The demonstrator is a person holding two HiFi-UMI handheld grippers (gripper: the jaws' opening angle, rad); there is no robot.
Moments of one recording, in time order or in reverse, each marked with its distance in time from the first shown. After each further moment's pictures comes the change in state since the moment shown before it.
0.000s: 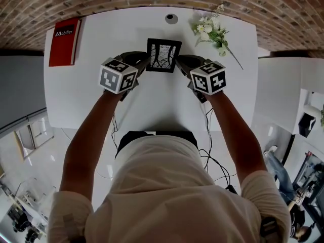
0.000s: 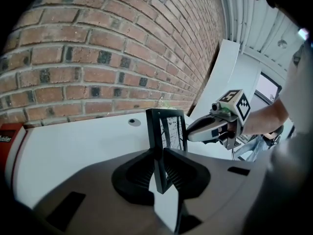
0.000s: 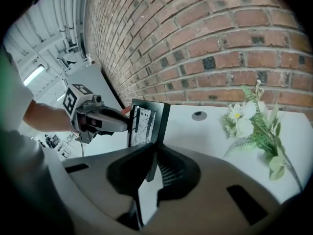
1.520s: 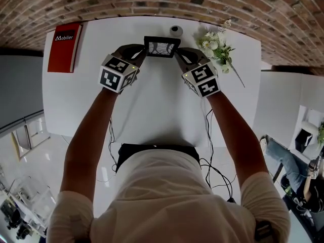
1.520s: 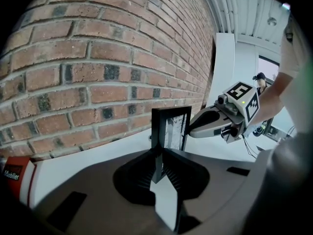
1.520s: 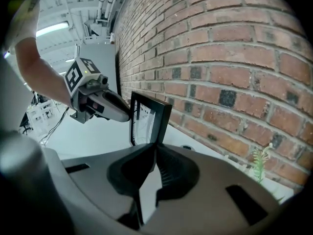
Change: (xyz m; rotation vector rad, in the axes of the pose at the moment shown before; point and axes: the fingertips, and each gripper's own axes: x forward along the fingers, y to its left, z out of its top) left arm 0.020 0.069 0.047 0.149 -0.097 0.130; right arm 0.049 -0.040 0.062 -0.429 -0.074 -0.127
